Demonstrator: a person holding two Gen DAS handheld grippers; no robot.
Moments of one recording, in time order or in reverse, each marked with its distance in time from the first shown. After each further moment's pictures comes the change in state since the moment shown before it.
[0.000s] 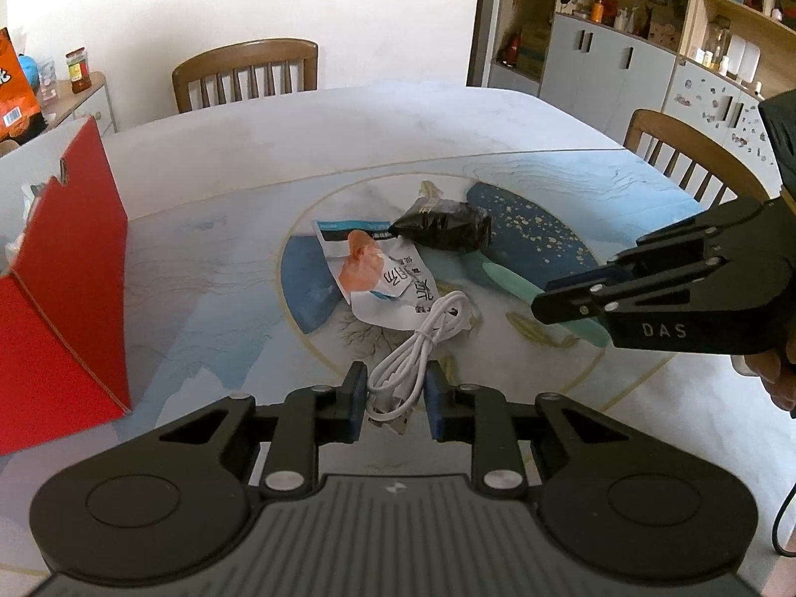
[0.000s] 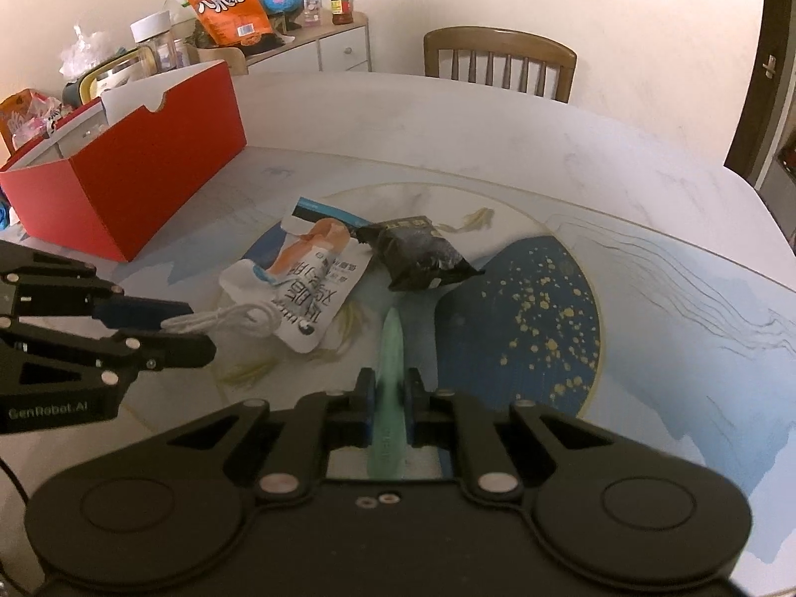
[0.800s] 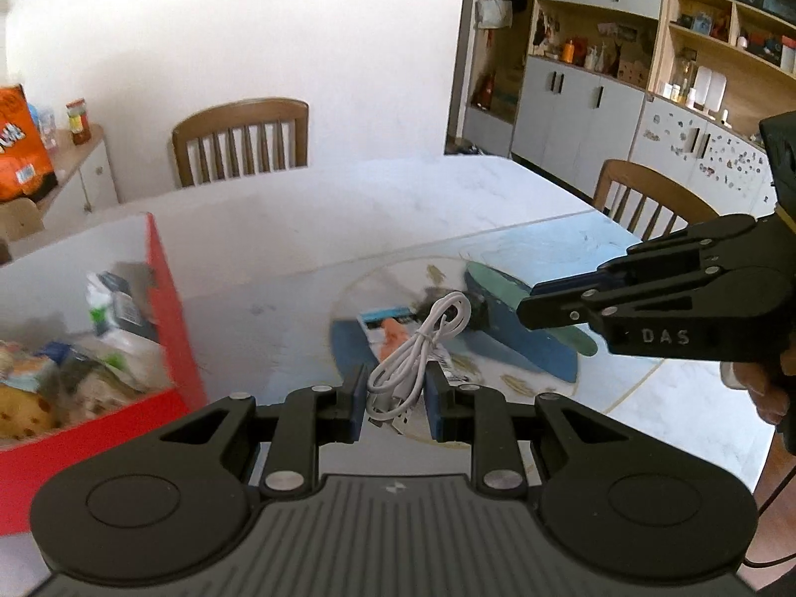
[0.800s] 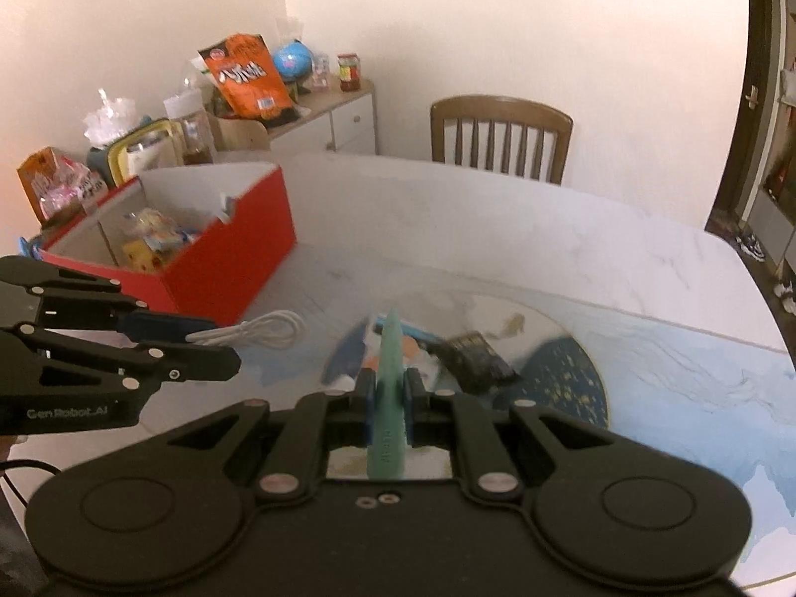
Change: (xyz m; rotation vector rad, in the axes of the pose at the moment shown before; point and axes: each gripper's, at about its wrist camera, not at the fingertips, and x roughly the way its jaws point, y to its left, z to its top) left arm -0.085 0.044 0.032 0.034 -0.107 -0.045; right arm -0.064 0.059 0.050 0.016 -0.135 -0.013
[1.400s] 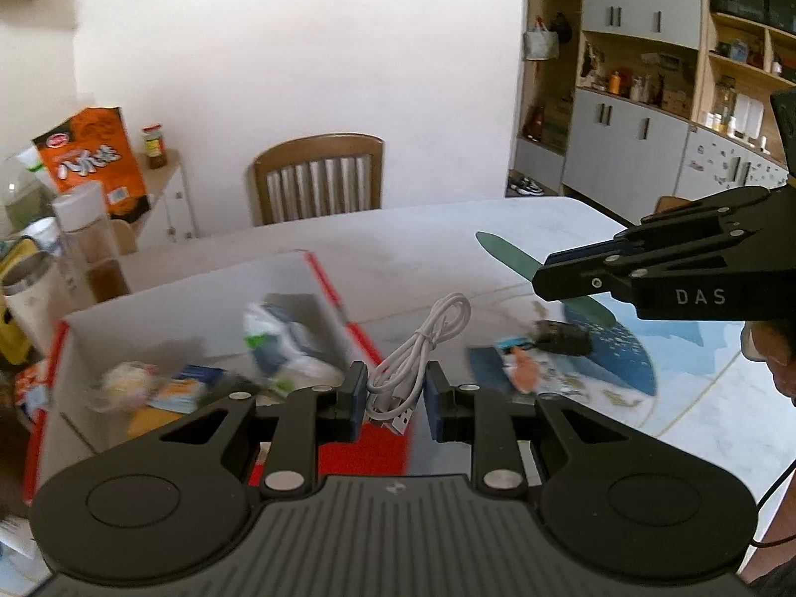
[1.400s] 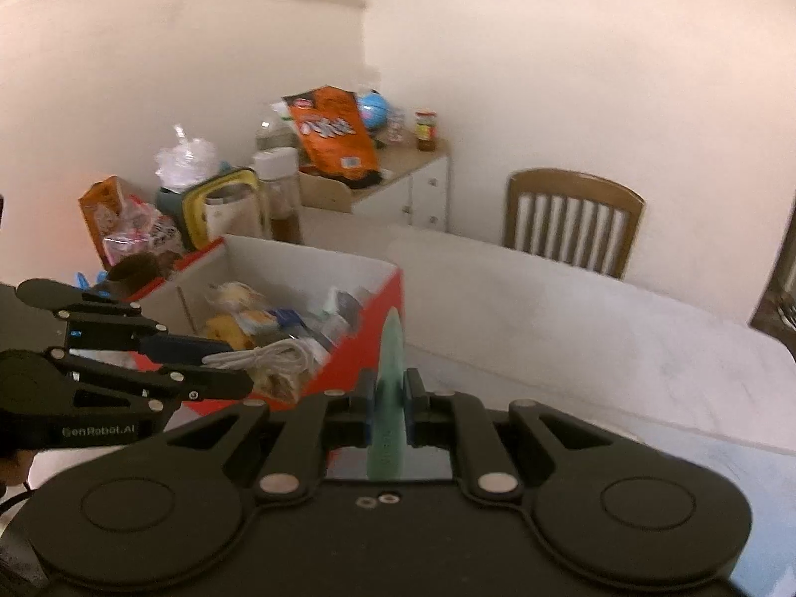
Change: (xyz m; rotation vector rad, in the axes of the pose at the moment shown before) left arm -0.072 0.094 0.008 -0.023 -0.071 0.118; right arm 0.007 0.087 0.072 -0.109 -0.107 0.106
